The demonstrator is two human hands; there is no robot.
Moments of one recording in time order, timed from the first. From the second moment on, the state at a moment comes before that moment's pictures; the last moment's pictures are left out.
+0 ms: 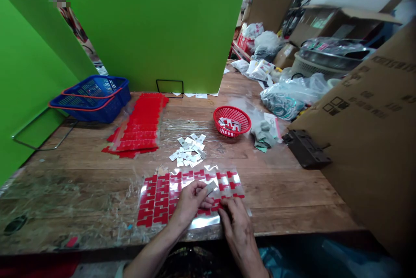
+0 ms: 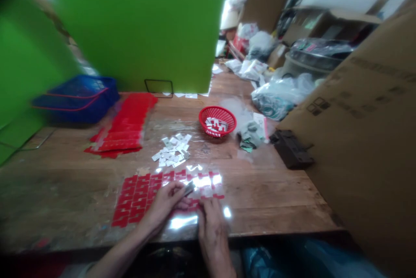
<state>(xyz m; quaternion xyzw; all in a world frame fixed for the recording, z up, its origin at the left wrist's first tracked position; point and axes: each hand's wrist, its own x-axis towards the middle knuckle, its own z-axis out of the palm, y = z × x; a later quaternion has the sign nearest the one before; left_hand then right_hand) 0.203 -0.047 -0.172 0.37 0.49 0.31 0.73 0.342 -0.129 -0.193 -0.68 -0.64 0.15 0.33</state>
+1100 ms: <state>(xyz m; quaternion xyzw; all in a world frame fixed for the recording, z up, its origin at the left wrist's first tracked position) 0.208 -0.052 -0.171 0.33 0.50 0.34 0.72 0.343 -0.131 -0.198 -0.68 -0.59 0.22 0.38</state>
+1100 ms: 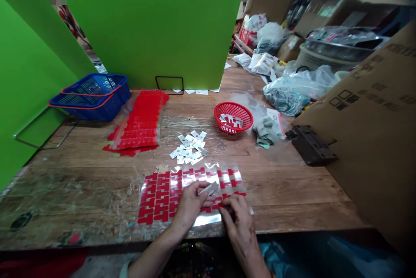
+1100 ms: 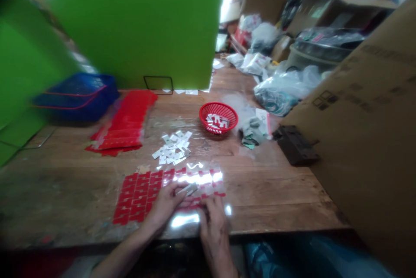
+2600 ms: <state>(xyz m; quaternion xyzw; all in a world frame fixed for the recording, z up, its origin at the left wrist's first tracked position) 0.170 -0.063 -0.127 0.31 0.45 0.24 0.80 0.315 -0.117 -0.145 -0.64 -0.54 0.34 0.43</state>
